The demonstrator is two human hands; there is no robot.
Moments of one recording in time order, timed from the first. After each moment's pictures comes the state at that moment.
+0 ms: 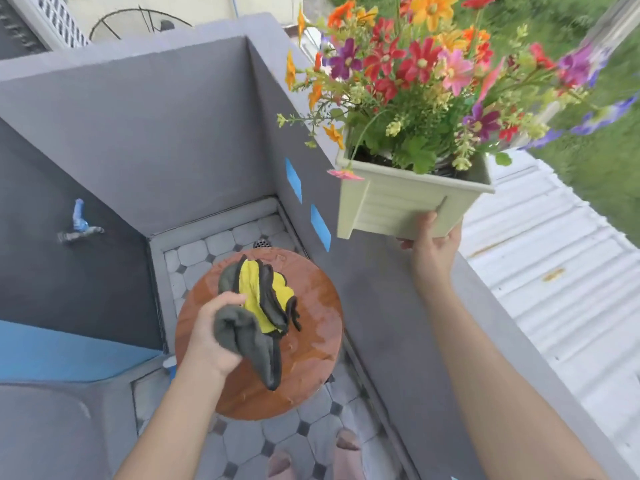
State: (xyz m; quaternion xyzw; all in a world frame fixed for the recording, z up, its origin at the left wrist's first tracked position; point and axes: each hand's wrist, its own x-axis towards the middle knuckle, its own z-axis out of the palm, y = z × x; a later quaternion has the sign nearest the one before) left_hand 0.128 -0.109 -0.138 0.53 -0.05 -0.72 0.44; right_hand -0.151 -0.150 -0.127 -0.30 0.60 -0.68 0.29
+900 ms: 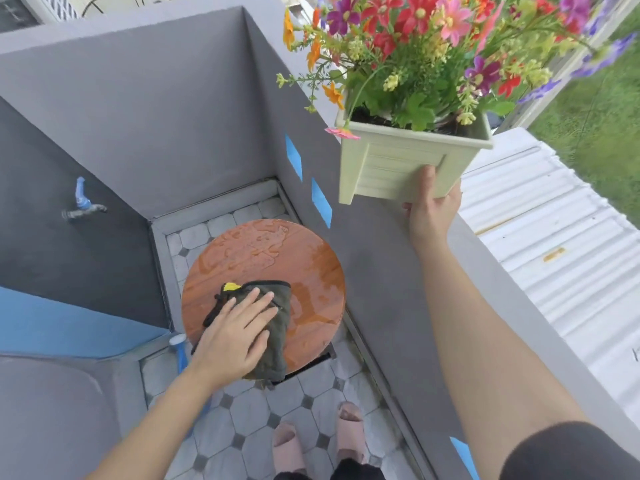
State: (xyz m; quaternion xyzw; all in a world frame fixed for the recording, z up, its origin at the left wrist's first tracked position) left_hand 0.173 -0.049 -0.219 0.45 -0.88 -0.12 0.01; right_hand -0.155 -0.154 -0.137 -0.29 0.62 -0.68 0.25
